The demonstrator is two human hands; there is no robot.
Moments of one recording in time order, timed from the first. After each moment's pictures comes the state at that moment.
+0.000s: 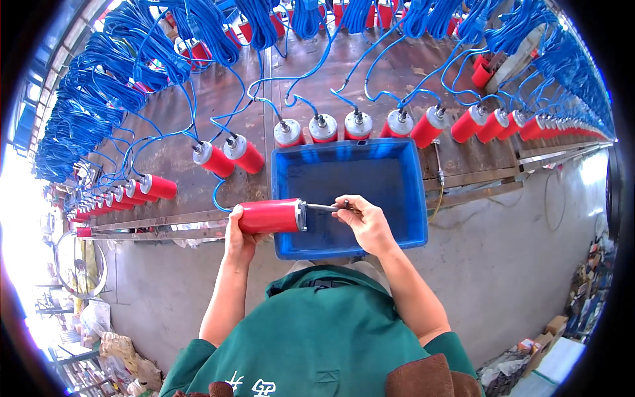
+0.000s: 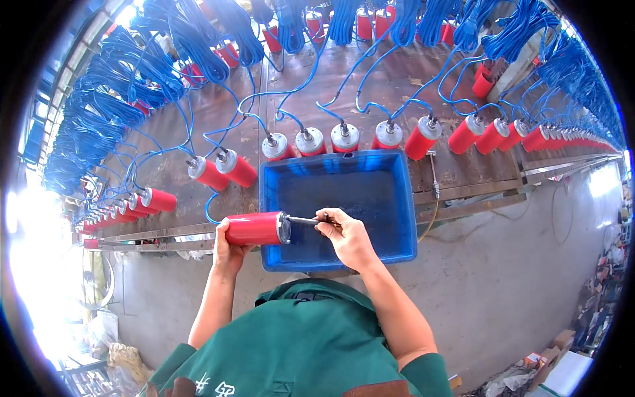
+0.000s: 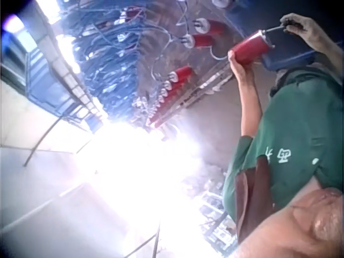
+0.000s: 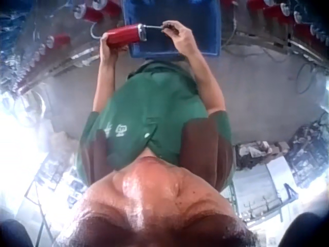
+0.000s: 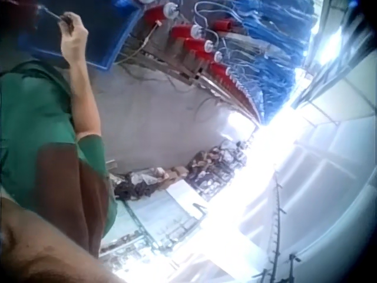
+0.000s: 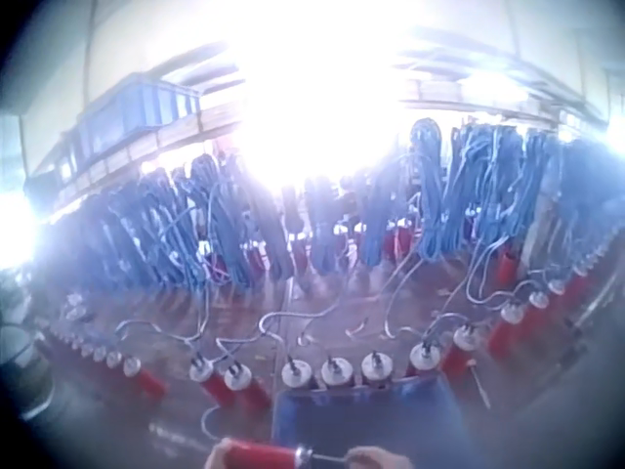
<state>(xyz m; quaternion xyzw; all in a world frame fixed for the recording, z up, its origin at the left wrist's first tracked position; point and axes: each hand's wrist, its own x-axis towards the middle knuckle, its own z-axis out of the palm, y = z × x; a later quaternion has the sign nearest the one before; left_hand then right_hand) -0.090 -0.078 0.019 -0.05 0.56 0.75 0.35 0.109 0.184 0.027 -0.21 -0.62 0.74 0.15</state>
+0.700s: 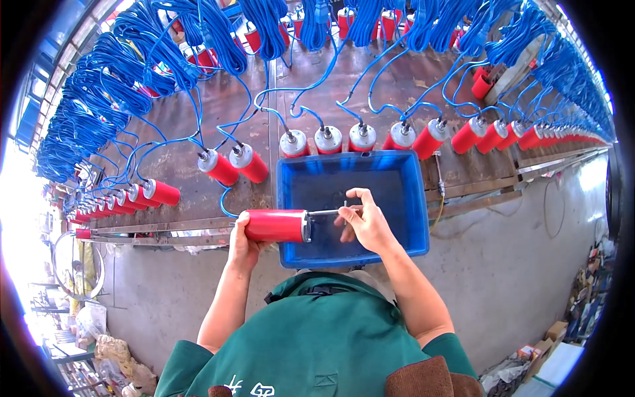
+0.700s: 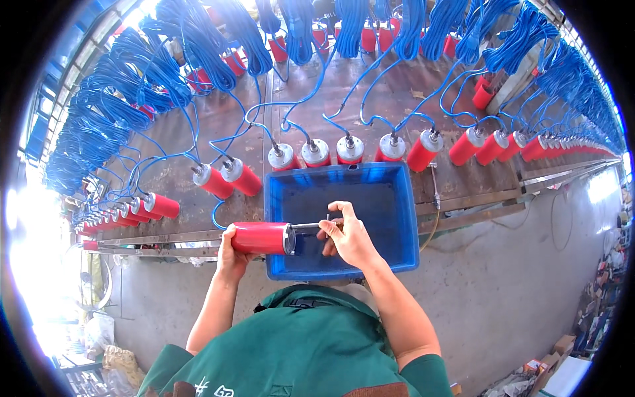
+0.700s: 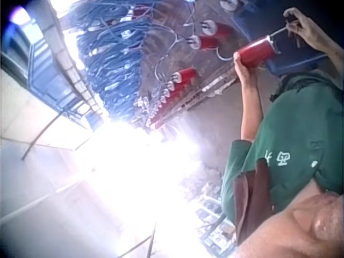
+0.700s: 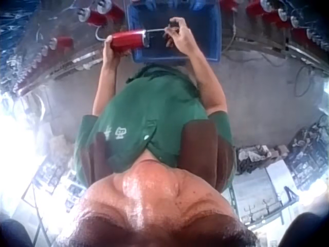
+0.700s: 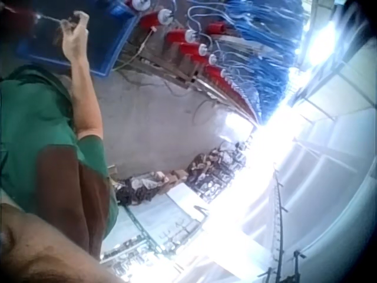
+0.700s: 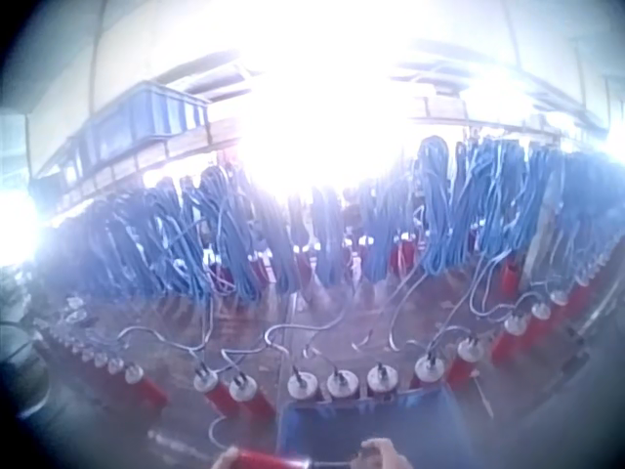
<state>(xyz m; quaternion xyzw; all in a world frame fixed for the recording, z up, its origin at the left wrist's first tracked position) -0.096 -0.080 0.019 -0.06 0.55 0.75 0.37 0.090 0.196 0.059 -0.26 -0.63 0.73 0.08</state>
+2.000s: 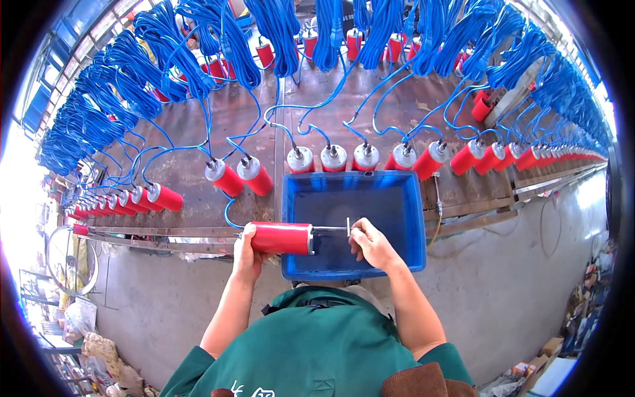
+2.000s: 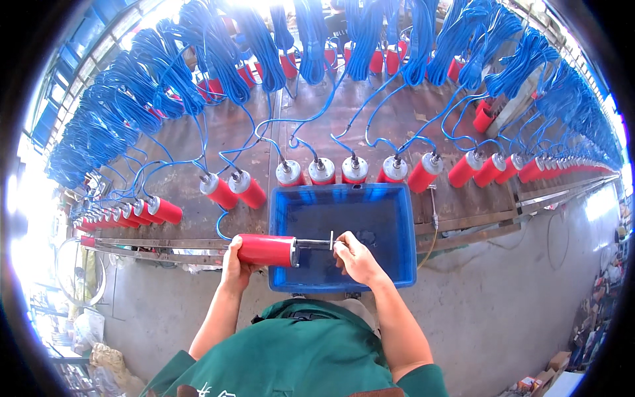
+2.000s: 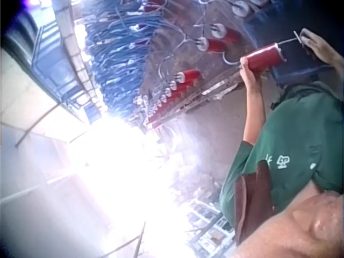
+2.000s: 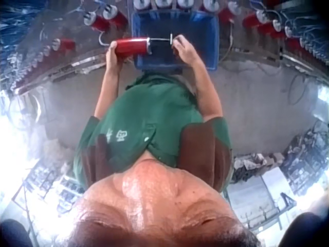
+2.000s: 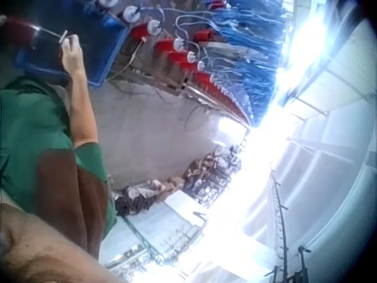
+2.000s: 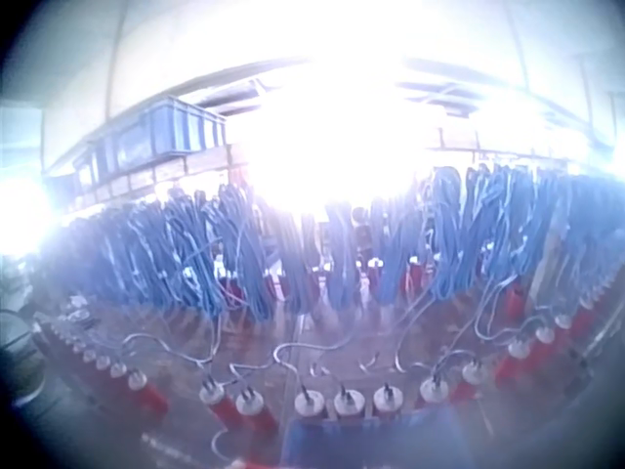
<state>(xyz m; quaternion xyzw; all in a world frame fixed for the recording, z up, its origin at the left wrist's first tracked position) -0.090 -0.079 0.015 -0.04 0.58 0.74 0.33 0.103 0.197 0.028 -0.27 -0.66 0.69 0.08</state>
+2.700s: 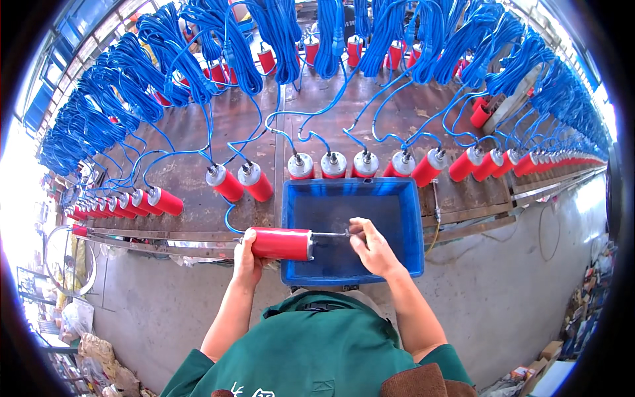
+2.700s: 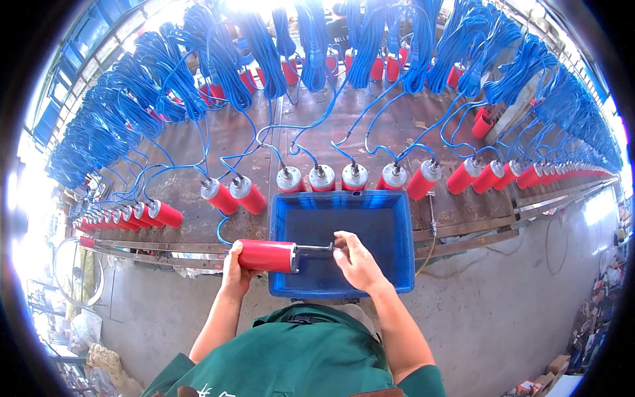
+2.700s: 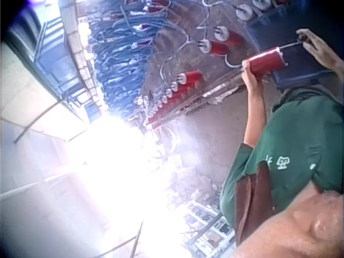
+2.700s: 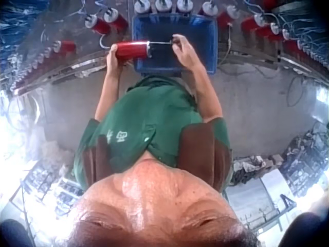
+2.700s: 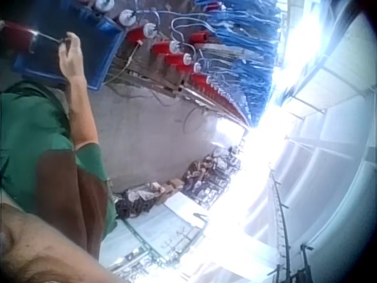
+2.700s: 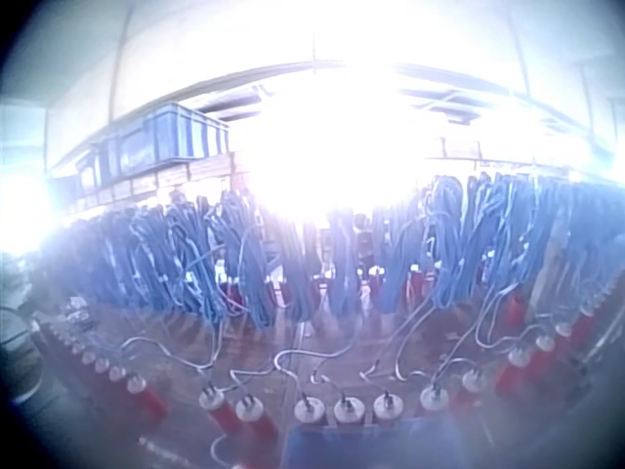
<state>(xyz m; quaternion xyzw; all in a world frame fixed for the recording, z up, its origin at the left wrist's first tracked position) -0.087 -0.080 0.016 -0.05 0.57 0.75 0.33 0.108 0.204 0.032 -0.18 -0.78 0.58 0.16</state>
